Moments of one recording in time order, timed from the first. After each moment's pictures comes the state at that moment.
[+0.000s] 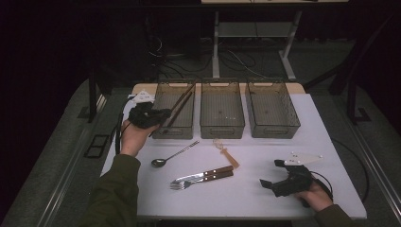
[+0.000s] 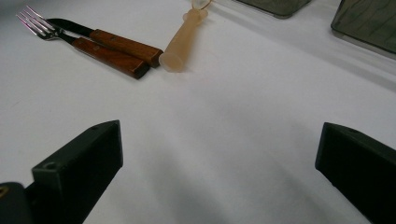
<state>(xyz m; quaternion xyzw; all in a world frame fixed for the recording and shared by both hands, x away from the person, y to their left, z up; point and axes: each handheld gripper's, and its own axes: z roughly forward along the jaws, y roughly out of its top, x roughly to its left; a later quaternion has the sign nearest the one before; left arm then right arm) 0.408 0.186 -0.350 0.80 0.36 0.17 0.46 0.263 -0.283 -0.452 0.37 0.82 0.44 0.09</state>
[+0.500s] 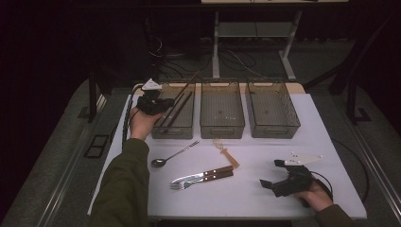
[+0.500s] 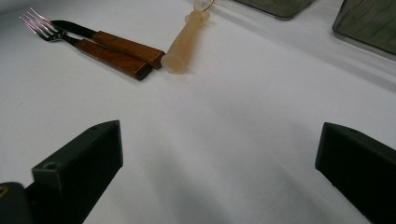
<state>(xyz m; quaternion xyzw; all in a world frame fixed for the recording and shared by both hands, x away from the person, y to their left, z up) 0.459 0.175 -0.358 0.80 0.38 0.18 0.42 0.262 -0.283 -0.451 0.37 0.81 0.44 0.09</state>
